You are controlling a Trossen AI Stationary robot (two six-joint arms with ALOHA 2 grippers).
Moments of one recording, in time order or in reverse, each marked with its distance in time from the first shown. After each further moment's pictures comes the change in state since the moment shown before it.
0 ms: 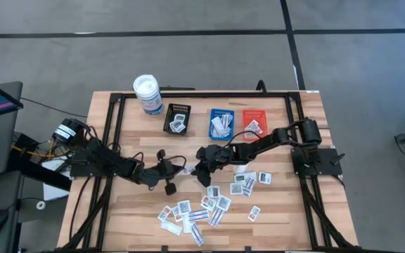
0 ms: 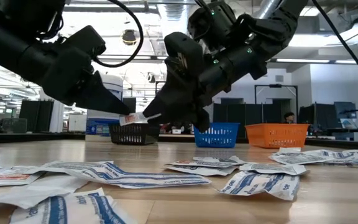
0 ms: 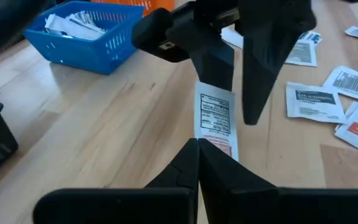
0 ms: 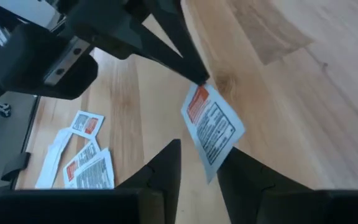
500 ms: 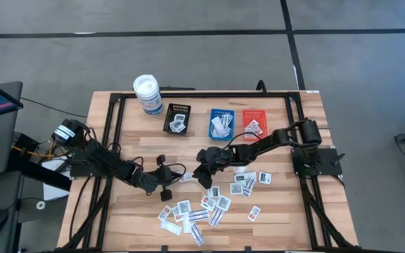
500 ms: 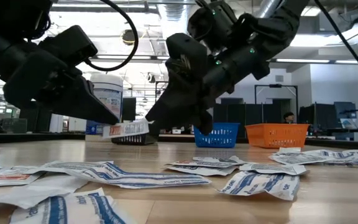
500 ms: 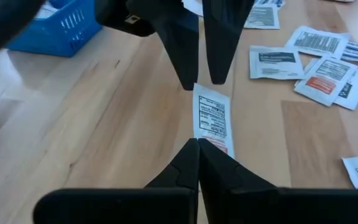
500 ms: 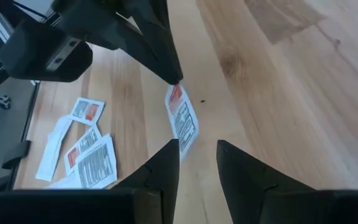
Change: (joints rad) left arm -0.062 0.000 -0.001 -0.075 0.057 0.000; right arm 0.015 0.003 -0.001 -0.031 -0.006 0.009
